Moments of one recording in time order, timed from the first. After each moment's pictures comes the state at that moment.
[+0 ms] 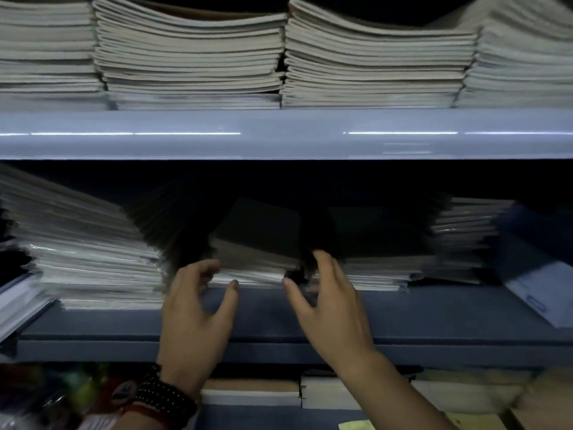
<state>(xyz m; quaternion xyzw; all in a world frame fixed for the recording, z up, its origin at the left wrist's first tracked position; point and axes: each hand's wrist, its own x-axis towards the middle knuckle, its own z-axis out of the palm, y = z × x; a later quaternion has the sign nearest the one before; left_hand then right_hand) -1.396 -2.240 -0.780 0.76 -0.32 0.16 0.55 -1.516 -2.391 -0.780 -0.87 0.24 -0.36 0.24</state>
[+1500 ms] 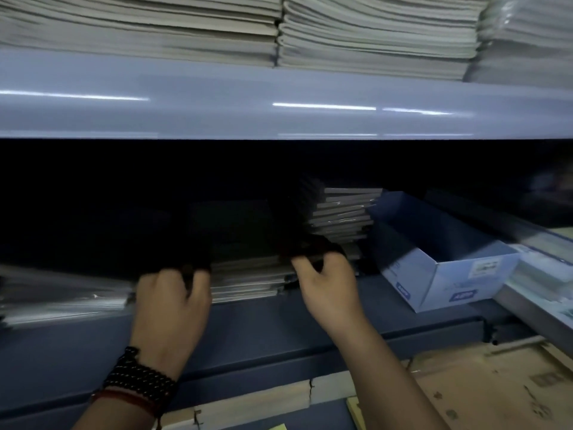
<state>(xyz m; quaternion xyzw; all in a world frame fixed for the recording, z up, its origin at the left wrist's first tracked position) -1.471 -2.406 -0.765 0.81 -0.35 0.11 0.46 -1.615 -2.540 -0.766 -0.72 0.35 -0.41 0.44</state>
